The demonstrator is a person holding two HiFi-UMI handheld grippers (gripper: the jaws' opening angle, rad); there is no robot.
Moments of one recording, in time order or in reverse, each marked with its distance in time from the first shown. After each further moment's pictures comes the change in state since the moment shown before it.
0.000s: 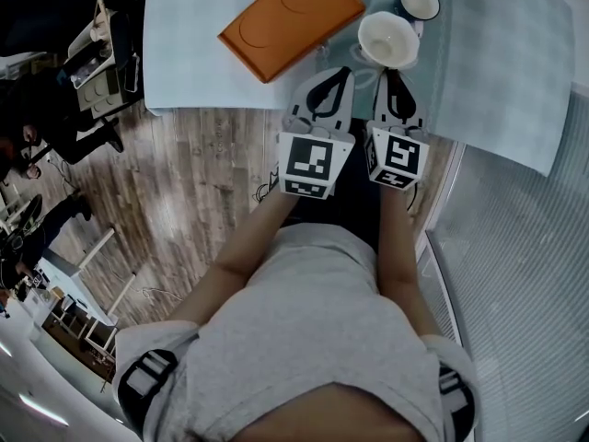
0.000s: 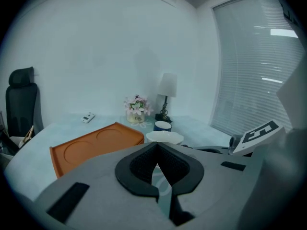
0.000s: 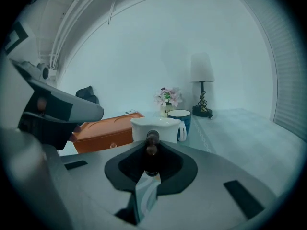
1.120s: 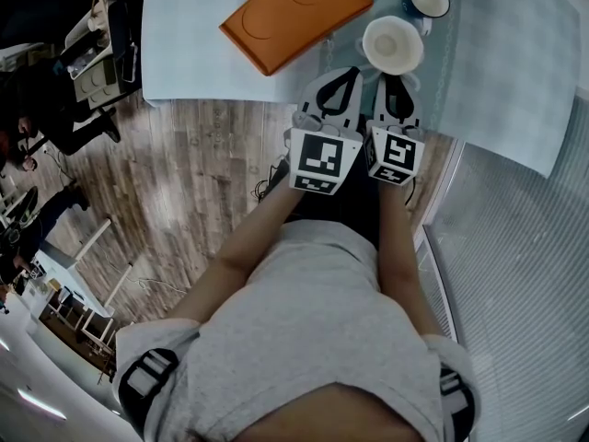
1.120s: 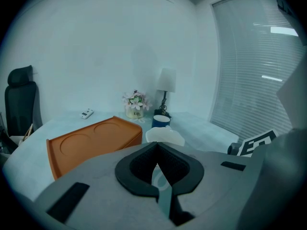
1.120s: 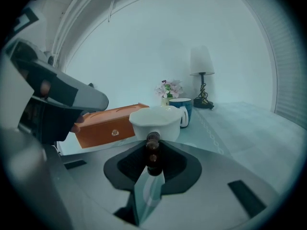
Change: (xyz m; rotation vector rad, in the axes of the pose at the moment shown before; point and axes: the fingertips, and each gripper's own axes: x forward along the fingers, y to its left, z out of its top) left arm 0.006 -0.007 -0.019 0.012 0.027 -0.004; right arm 0.003 0.007 -0.036 0.018 0.026 0.024
